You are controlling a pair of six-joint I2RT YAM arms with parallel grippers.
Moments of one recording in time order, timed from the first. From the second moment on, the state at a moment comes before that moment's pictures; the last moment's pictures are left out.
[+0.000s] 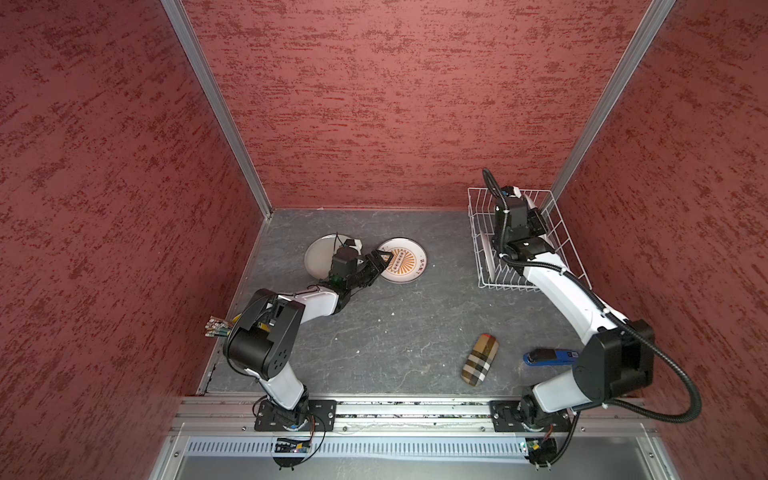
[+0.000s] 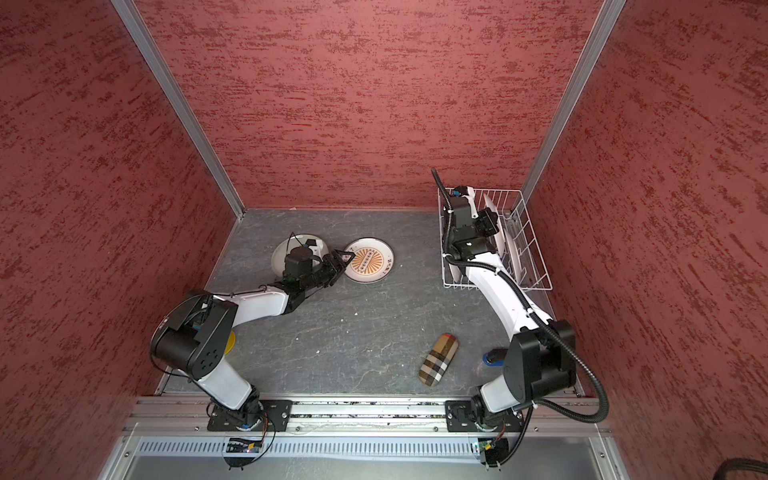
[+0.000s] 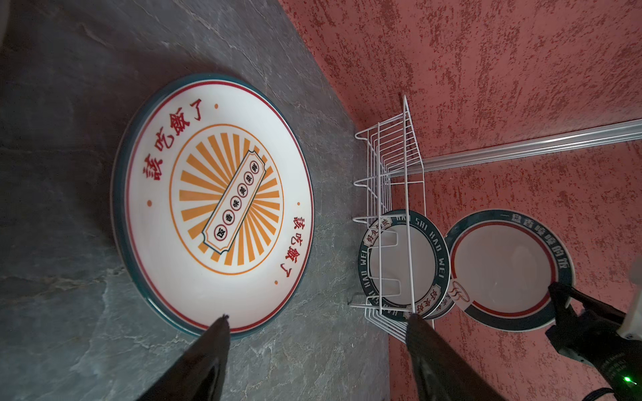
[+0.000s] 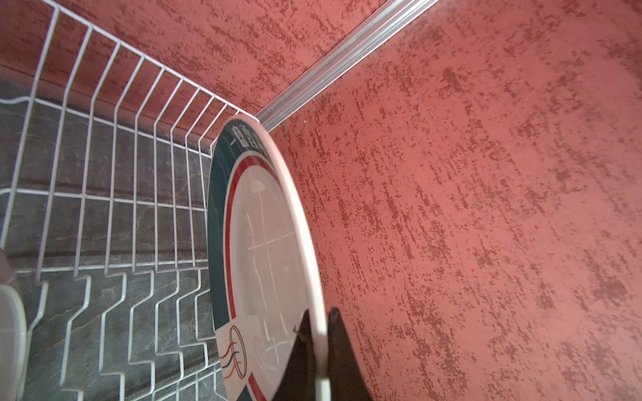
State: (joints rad) left arm -0.38 1.67 0.77 0.51 0.34 -1.10; right arm 0.27 1.49 1.32 -0.25 1.04 -0.54
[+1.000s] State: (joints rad) left arm -0.37 1.60 0.78 0.54 0.42 -1.13; right arm 0.37 1.26 1.29 -0.41 0.20 0.27
